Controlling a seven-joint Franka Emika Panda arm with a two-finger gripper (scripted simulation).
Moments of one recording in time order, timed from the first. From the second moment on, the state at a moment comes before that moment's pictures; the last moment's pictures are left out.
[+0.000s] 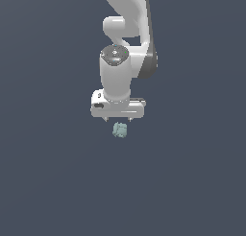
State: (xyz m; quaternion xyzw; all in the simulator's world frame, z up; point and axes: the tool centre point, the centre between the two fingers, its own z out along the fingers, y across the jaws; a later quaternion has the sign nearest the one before) arm -0.007 -0.021 0.173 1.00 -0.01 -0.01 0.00
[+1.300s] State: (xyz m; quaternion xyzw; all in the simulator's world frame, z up) arm -0.010 -0.028 0.149 1.00 -0.04 0.00 0.00
